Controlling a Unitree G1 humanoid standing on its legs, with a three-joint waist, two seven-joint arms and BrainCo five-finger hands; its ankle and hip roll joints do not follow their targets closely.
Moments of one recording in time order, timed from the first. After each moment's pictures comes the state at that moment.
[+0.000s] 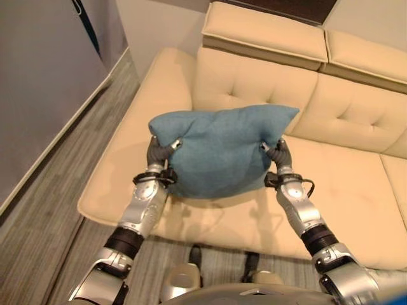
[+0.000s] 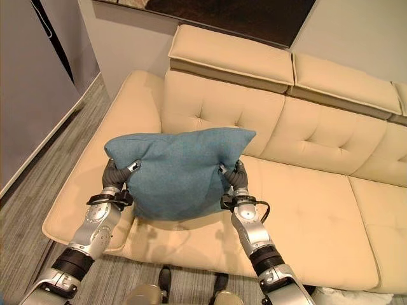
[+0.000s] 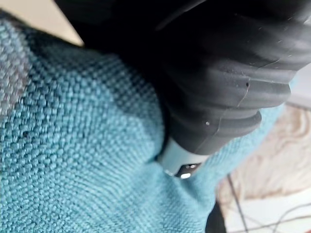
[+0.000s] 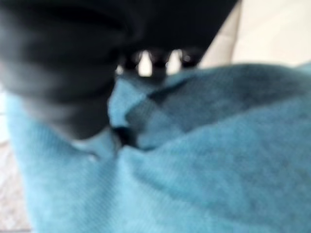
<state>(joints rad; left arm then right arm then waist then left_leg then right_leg) -0.26 0.38 -0.29 0.34 -0.68 -0.27 0.23 -0.34 -0.19 0.27 0.47 0.33 -0.20 -0.26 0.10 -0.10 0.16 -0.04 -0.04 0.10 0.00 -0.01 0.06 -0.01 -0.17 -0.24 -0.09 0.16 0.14</state>
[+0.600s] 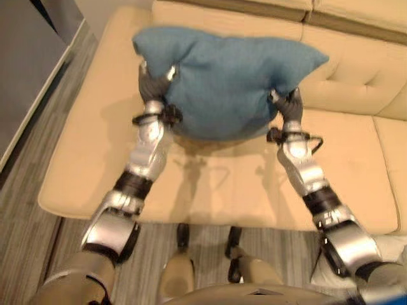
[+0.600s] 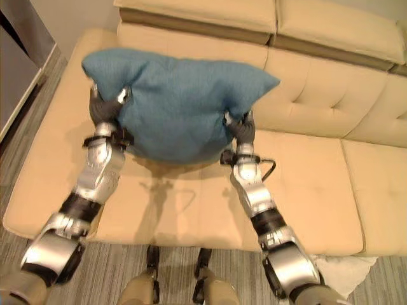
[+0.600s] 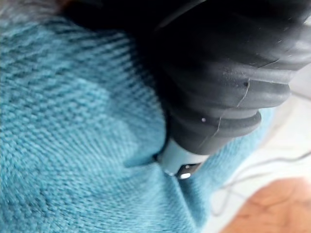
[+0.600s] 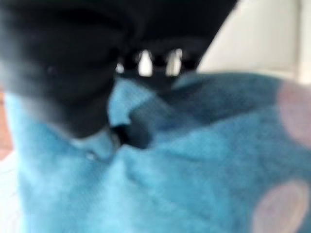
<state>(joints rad) -0.94 0.47 -0.35 0.54 -0.68 -0.37 0.40 -0.82 -0.25 0.27 0.51 0.31 -0.23 -0.45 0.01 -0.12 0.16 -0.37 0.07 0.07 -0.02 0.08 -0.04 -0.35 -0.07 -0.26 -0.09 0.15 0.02</state>
